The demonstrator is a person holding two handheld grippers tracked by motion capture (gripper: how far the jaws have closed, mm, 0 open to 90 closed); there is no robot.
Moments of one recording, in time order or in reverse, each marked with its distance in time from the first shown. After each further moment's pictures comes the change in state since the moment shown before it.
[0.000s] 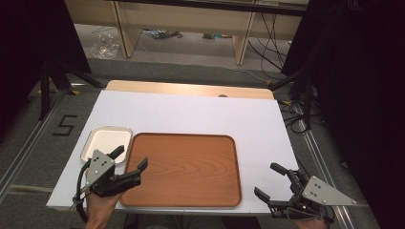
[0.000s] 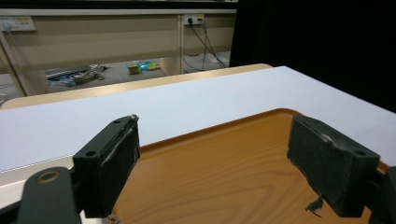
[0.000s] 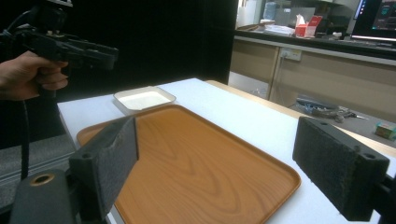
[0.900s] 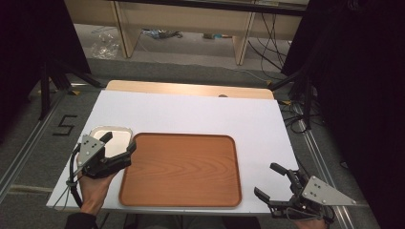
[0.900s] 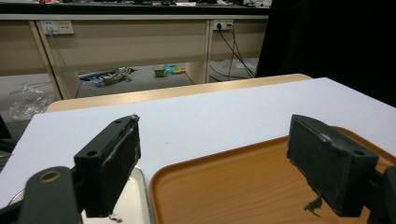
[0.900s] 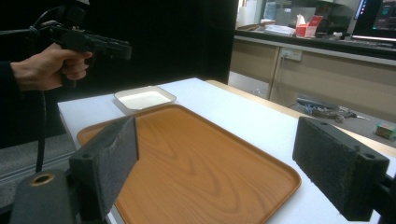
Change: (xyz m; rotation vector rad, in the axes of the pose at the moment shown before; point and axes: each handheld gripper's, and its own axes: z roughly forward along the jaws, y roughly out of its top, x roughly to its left) left arm 0.039 0.010 0.019 -0.010 0.095 -0.019; right arm 0.001 0.000 0.001 -0.011 -0.006 0.003
